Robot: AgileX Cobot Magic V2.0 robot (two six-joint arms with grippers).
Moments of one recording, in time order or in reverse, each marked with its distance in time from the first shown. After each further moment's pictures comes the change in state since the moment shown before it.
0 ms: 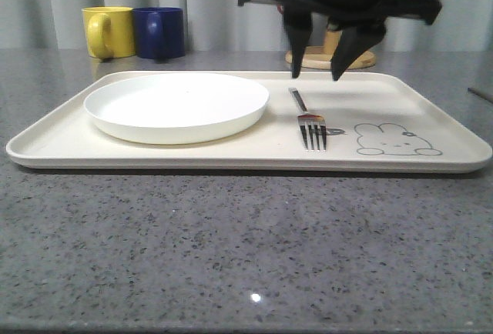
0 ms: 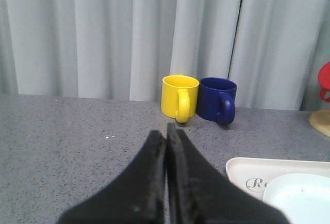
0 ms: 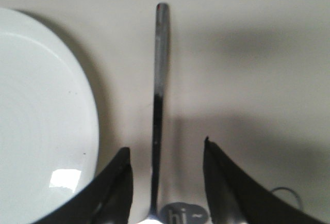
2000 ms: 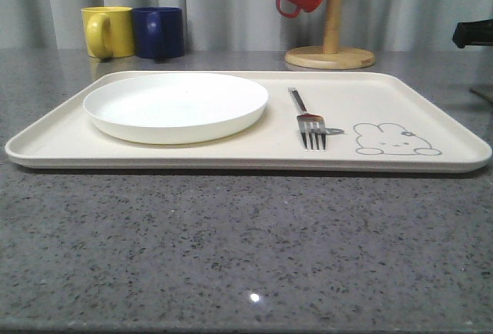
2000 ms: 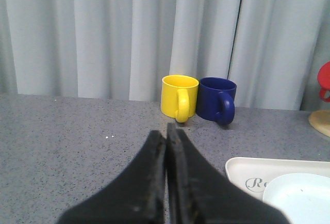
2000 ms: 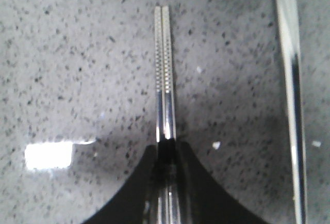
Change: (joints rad) left arm 0.000 0.000 0.000 0.000 0.000 0.000; right arm -0.626 0.060 0.050 0.300 0.072 -0.713
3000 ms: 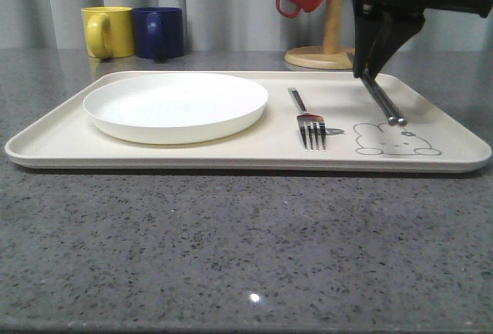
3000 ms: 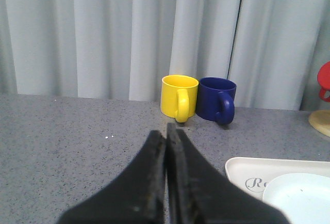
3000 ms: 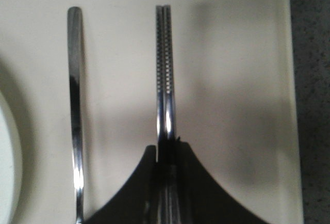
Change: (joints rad) left arm 0.000 0.000 0.000 0.000 0.000 0.000; right arm 0.470 -0.015 -0.105 -0.150 0.055 0.562
